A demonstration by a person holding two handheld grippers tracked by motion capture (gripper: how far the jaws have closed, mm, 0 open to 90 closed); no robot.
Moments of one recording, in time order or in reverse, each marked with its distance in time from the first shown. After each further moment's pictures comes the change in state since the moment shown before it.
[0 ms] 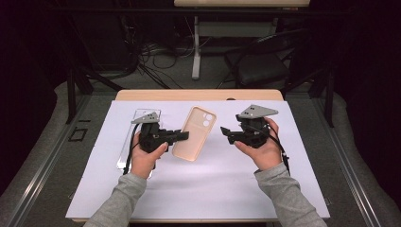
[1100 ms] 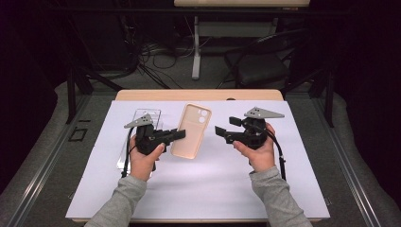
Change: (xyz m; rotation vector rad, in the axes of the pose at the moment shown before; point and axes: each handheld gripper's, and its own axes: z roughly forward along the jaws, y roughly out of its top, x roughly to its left) left arm 0.000 -0.009 -0.008 -0.110 0.005 -0.033; right arm -0.004 -0.016 0.012 -0.157 0.207 0.248
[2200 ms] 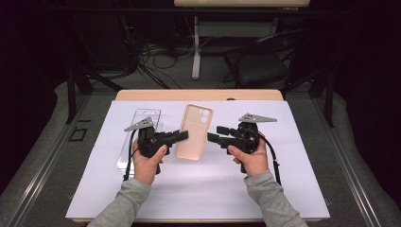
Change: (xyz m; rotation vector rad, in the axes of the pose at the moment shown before) left arm -0.006 -0.008 0.005 -0.058 -0.038 -0.043; right arm 0.010 -0.017 0.014 0.031 0.150 0.130
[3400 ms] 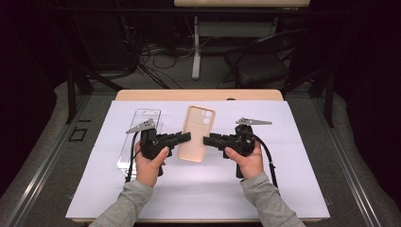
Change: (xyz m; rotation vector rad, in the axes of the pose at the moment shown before) left arm -0.004 -0.005 0.004 -0.013 -0.032 -0.010; right arm -0.001 -0.012 0.010 0.019 0.104 0.112
